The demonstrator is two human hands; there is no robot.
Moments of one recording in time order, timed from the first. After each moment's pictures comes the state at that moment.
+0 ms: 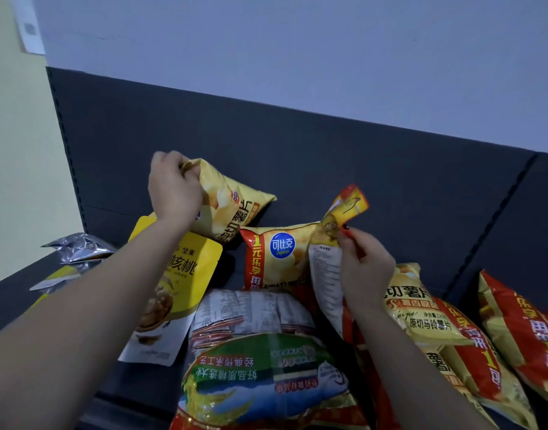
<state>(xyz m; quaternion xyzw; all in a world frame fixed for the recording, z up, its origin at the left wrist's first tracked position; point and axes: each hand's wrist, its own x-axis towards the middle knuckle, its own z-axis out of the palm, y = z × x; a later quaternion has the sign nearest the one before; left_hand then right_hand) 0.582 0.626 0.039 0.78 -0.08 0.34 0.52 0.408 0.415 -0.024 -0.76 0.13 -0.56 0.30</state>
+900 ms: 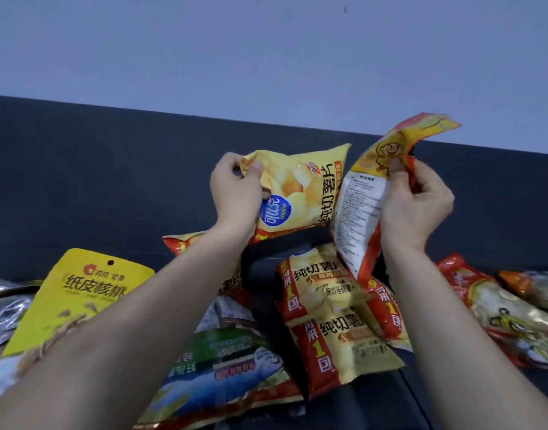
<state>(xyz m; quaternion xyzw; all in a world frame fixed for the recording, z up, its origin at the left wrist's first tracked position) 0.434 0.487 0.085 0.58 -0.22 0.03 0.78 0.300 0.346 0.083 -0.57 0.18 -0.73 0.33</state>
